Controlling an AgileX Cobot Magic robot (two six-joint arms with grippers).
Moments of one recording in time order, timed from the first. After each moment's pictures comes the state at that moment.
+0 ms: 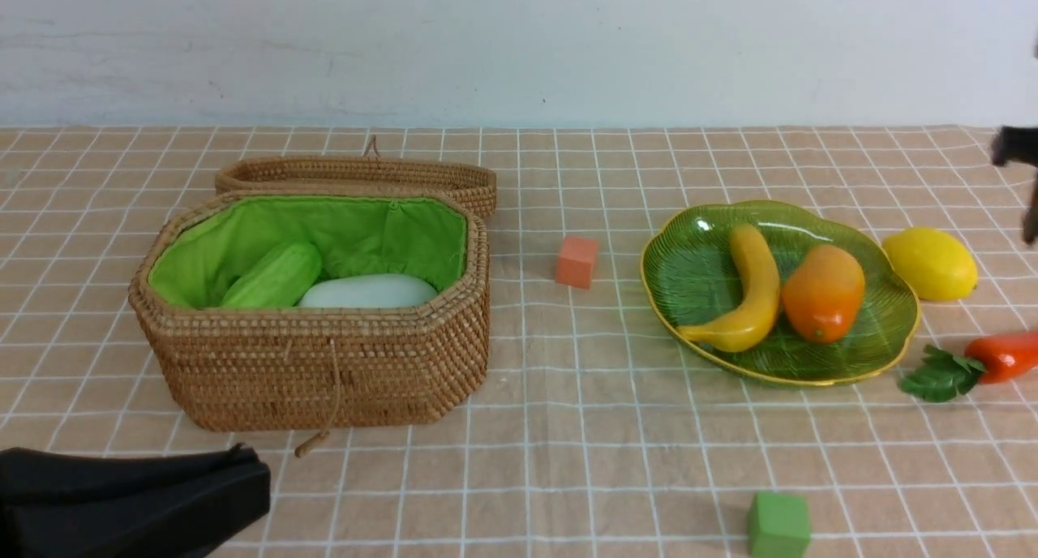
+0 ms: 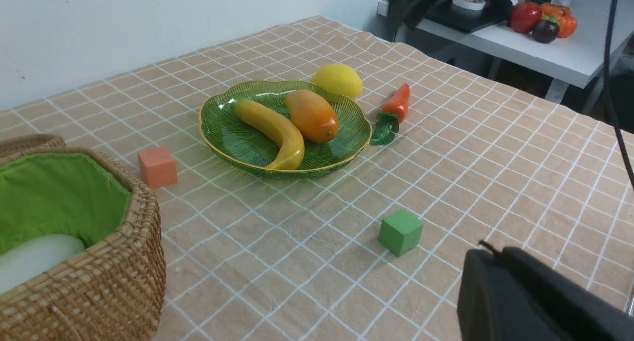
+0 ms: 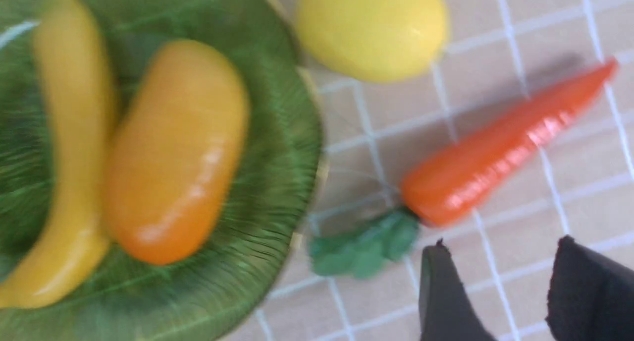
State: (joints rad) right arm -0.24 1.80 -1.60 0.05 1.11 0.19; left arm -0.77 0.48 -0.57 -0.26 0.35 0.16
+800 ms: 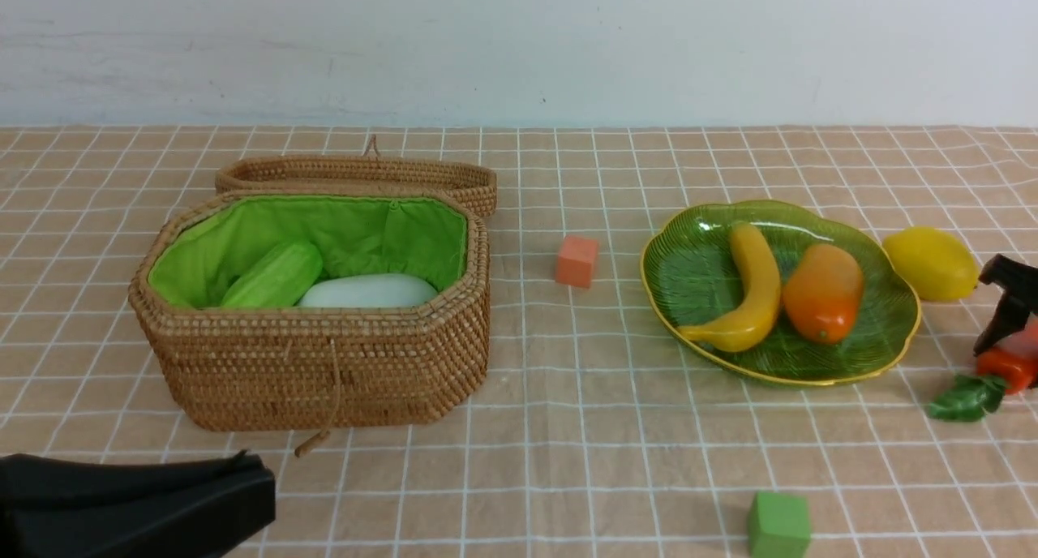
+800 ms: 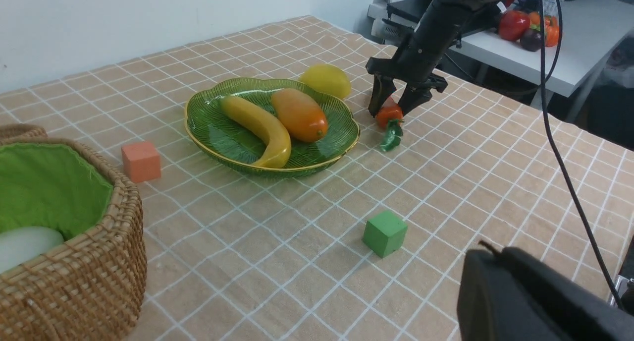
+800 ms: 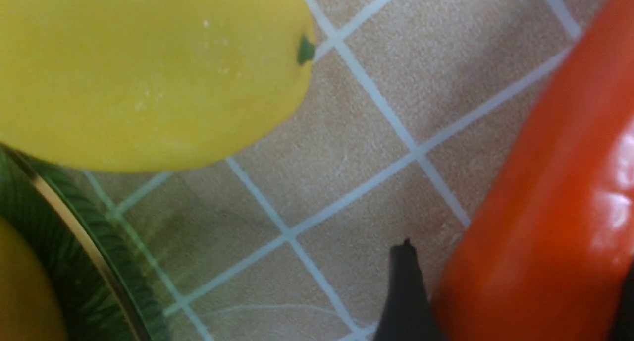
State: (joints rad) right arm -0.35 2.08 -1.49 0.30 0.80 0.10; left arm -0.77 0.48 -0.57 -0.30 0.36 0.16
